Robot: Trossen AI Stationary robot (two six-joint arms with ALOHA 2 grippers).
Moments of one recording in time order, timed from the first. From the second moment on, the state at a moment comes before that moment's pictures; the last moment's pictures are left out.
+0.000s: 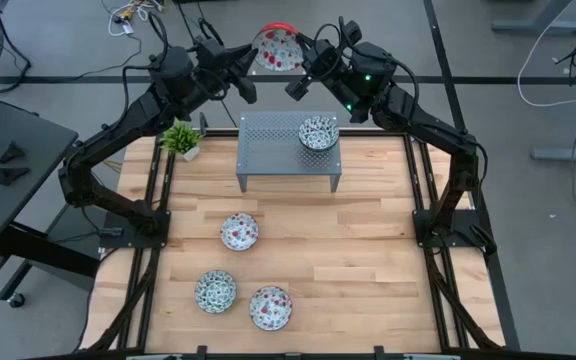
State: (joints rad) left arm 0.51 1.41 1.66 -0.13 -0.29 0.10; right arm -0.28 1.78 2.18 -0.25 0.61 -0.61
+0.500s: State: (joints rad) left arm 0.51 1.41 1.66 -0.14 -0.29 0.13; right arm -0.28 1.78 2.18 -0.25 0.61 -0.61
